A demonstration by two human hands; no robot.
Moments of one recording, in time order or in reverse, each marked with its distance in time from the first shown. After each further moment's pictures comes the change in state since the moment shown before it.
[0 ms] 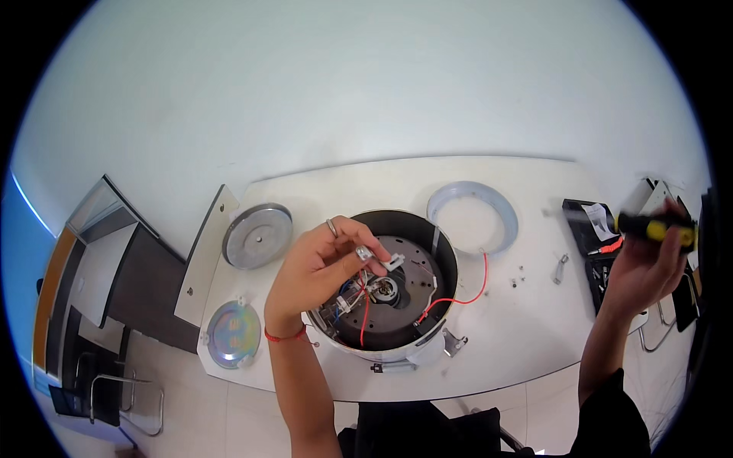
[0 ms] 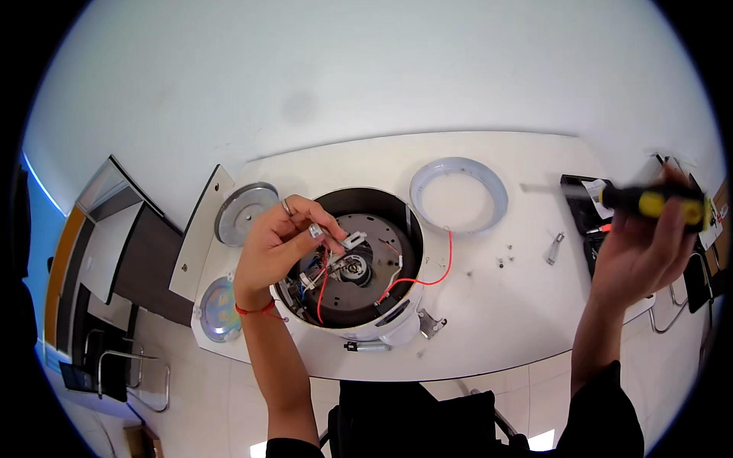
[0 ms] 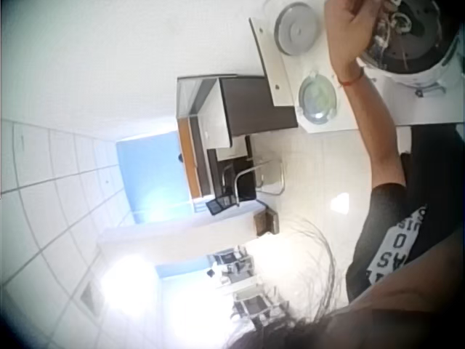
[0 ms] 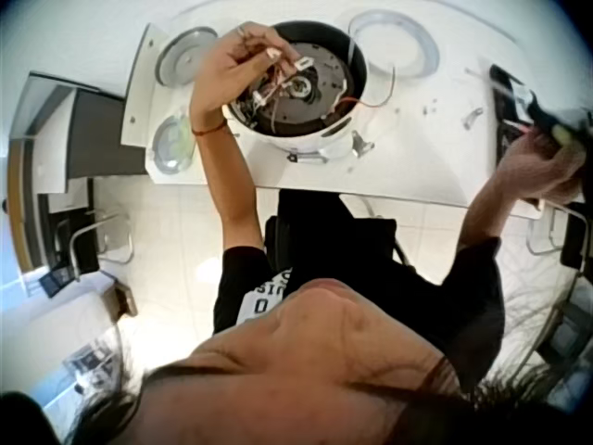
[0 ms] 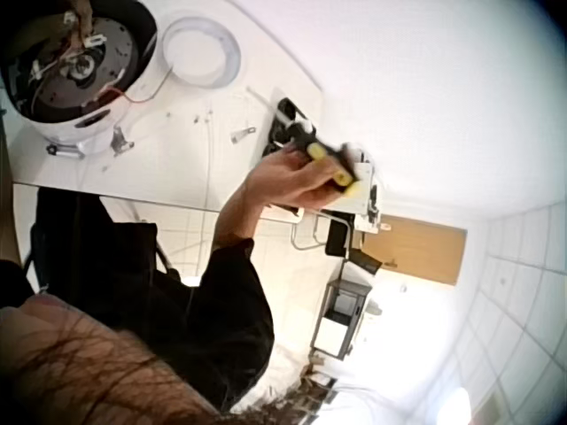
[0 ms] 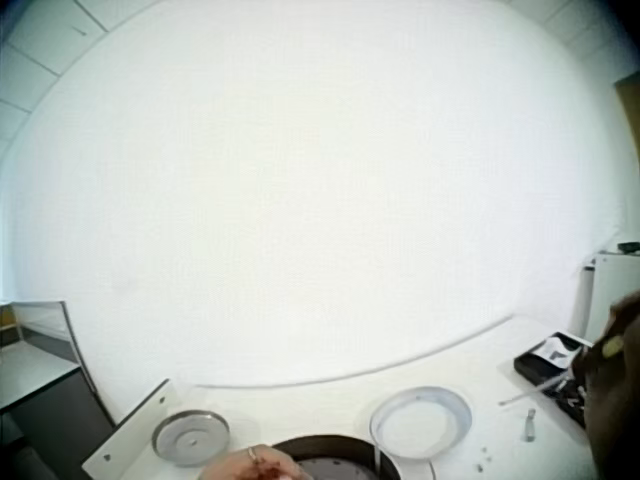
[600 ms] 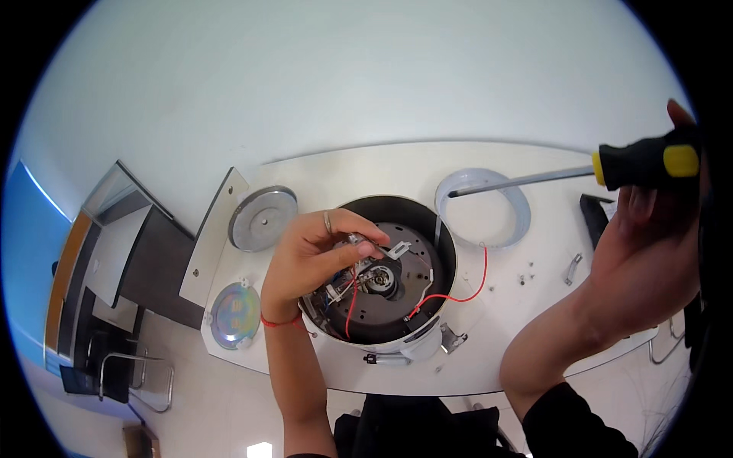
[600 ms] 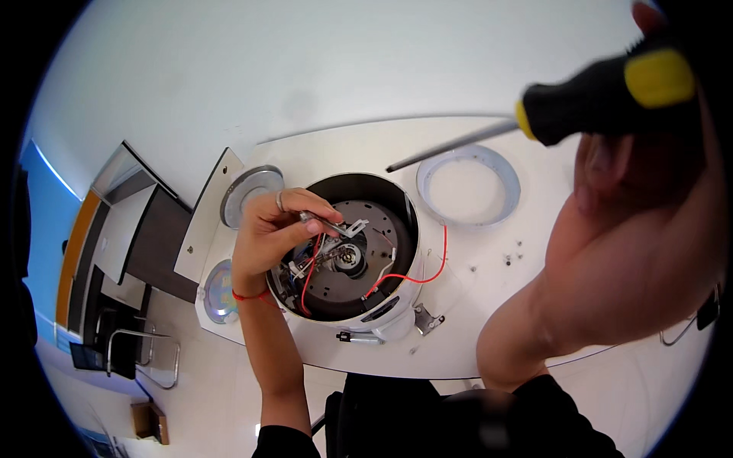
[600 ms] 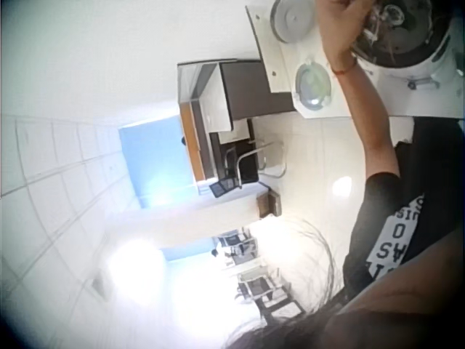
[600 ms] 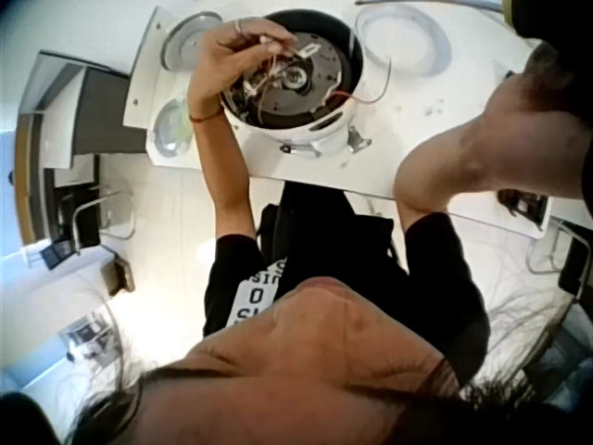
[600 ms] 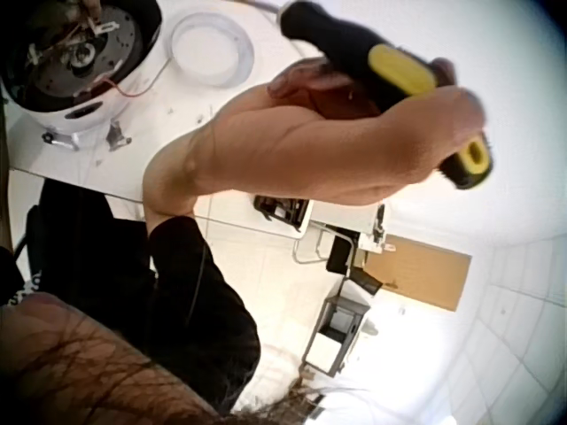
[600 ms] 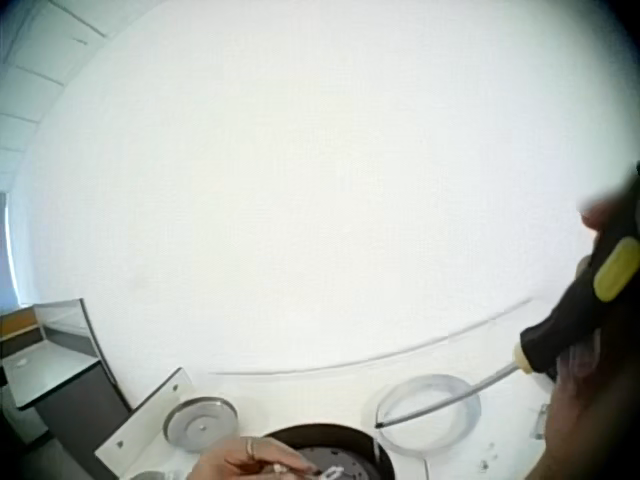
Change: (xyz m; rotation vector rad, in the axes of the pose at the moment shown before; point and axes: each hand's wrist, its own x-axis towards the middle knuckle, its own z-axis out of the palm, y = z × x) left_hand 0.005 0.001 0.008 0.105 0.080 0.004; right_hand -0.002 -0.024 0.120 -0.052 -0.154 -0.084
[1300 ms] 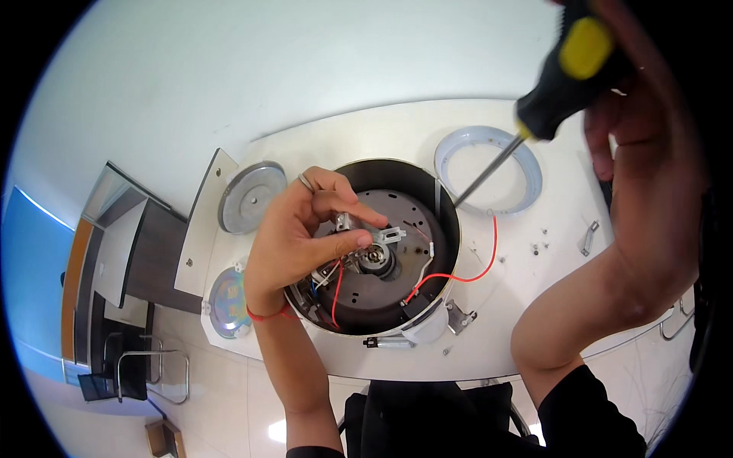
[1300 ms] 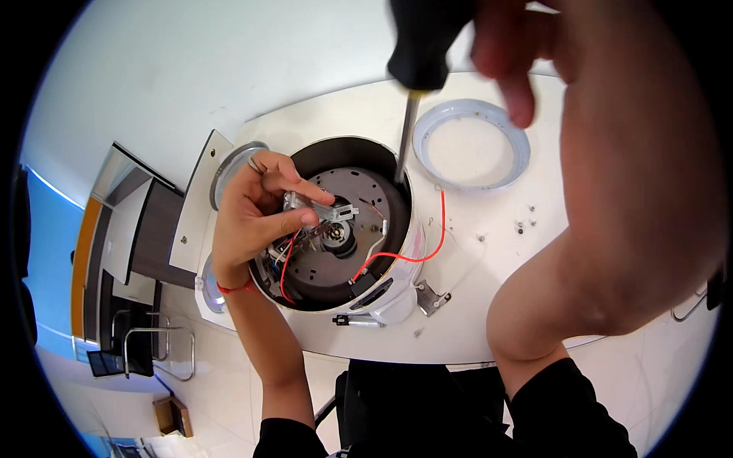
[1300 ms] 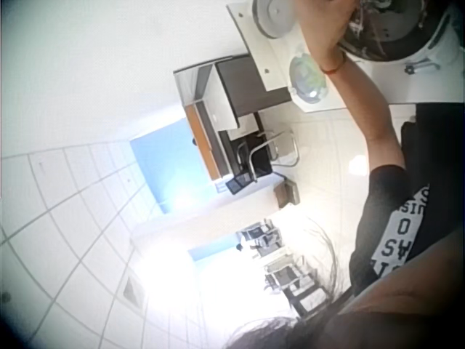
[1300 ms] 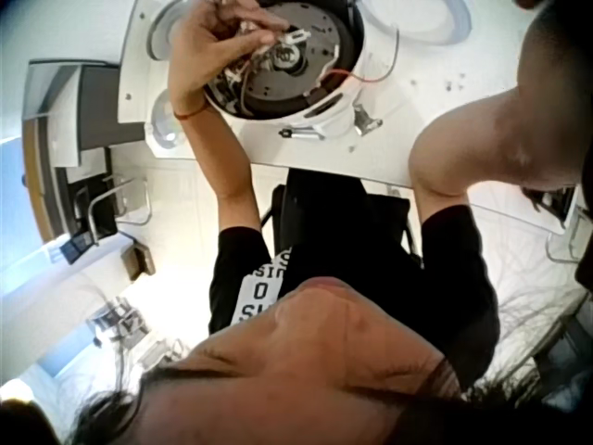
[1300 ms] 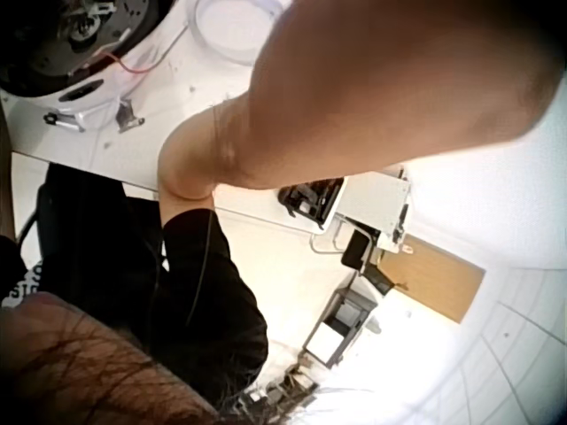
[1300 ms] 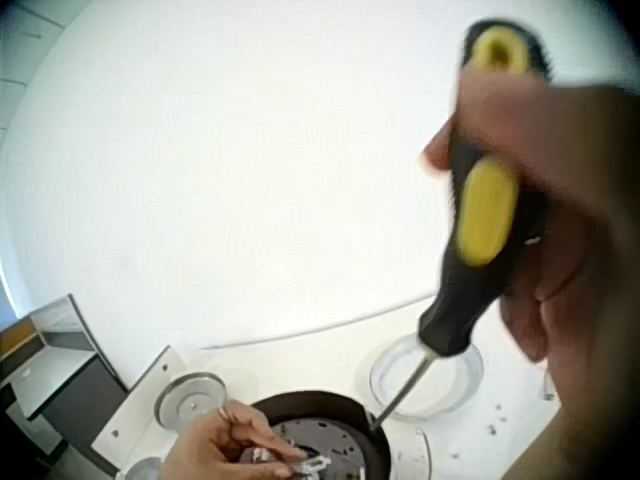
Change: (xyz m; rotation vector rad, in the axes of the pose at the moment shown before) left_hand 0.001 -0.002 0.006 0.046 0.005 -0.141; right_hand 0.001 0.022 0.009 0.080 -0.374 0.103
